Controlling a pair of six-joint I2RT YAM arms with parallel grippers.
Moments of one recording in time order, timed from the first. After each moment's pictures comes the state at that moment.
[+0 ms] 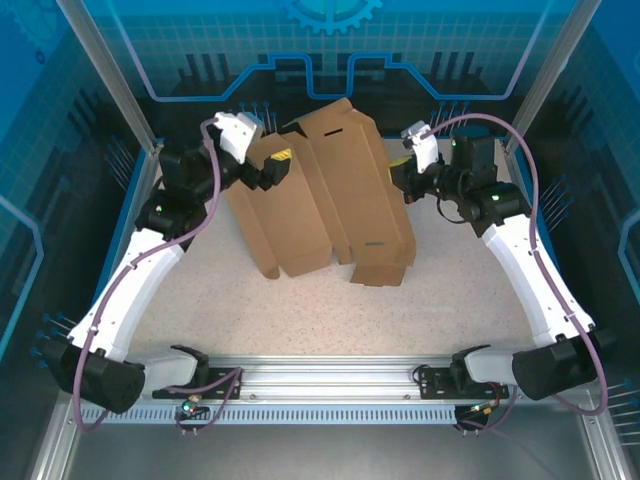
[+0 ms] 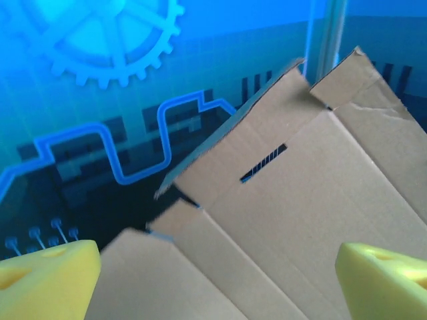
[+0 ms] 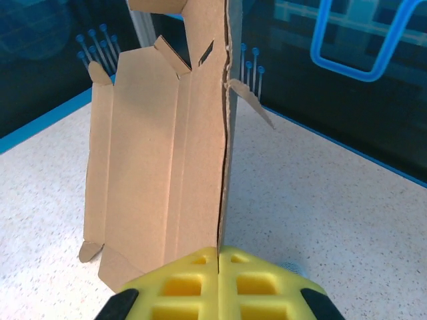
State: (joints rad) left arm -0.28 1.25 1.36 -0.23 0.34 0.23; right arm 0.26 1.29 1.42 -0.62 -0.45 -0.16
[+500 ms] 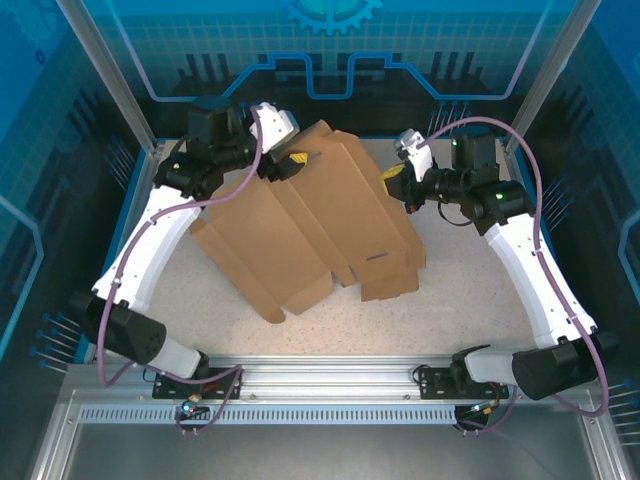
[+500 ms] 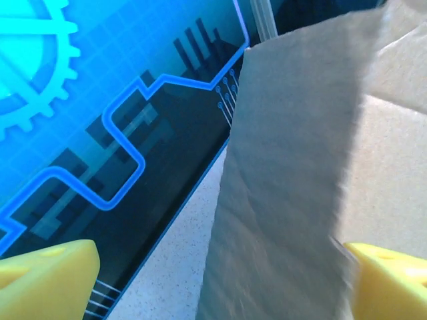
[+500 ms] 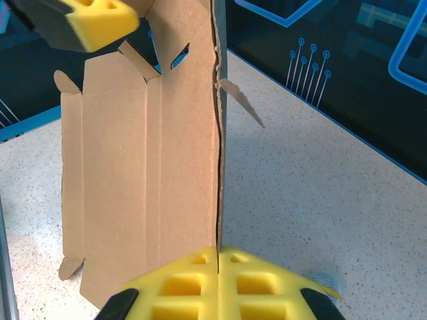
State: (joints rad) left arm -0.29 1.51 1.67 -0.52 0.49 0.59; right arm 0.26 1.30 1.46 -0.72 -0.61 -0.31
